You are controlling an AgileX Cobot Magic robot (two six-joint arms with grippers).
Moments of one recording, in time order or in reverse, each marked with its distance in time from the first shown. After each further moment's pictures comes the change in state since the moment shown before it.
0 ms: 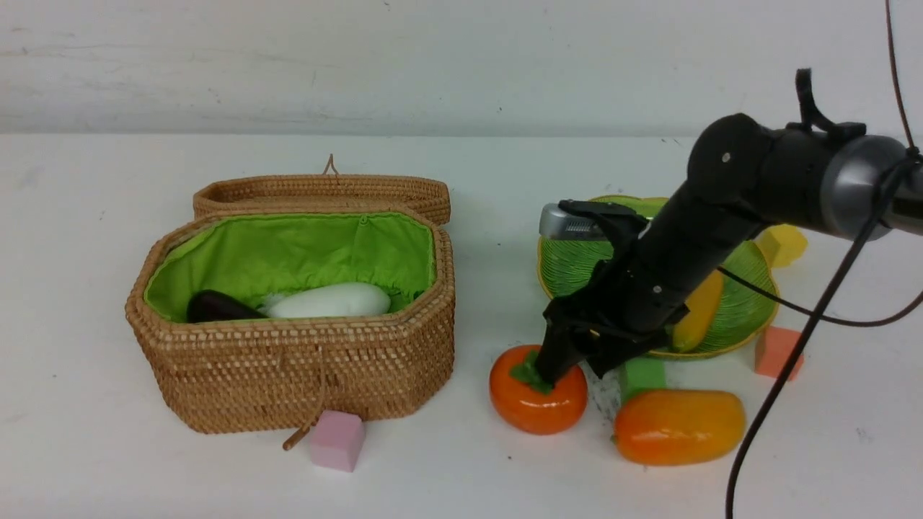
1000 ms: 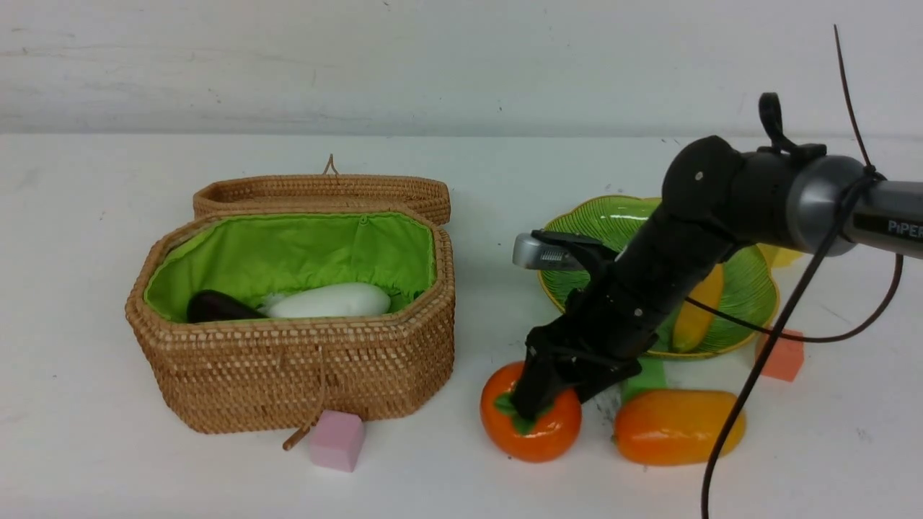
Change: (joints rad) right arm 0.023 0.050 -0.012 0.077 0.095 -0.110; left arm 0.000 0.000 0.000 0.000 0.000 0.000
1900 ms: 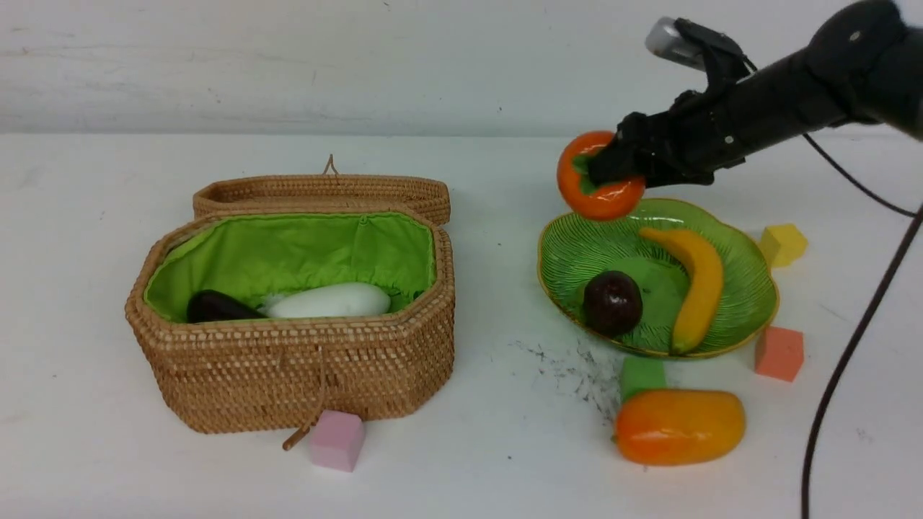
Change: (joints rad) right arm -0.251 0.060 -0.330 0.144 -0.279 -0.045; left arm 0.000 0.000 0.000 0.000 0.000 0.000
